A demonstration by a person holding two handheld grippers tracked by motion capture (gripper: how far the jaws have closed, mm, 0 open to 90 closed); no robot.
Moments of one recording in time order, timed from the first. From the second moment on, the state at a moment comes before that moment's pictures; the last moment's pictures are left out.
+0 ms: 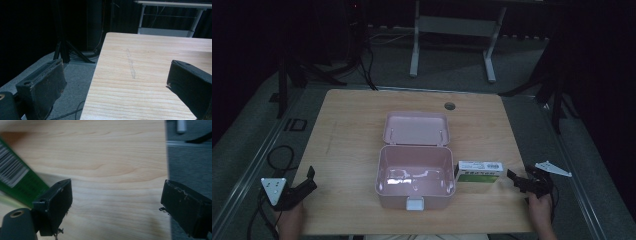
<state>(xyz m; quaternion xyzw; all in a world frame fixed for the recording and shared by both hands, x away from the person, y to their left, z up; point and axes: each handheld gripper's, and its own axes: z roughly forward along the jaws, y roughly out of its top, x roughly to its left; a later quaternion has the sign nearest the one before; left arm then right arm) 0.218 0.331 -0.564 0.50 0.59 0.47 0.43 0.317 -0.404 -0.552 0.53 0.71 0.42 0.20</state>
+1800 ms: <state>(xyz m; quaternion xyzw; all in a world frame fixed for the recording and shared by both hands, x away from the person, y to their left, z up) 0.218 0.331 -0.563 0.51 0.59 0.47 0.43 0.301 -0.338 -0.512 0.21 0.97 0.08 -0.01</state>
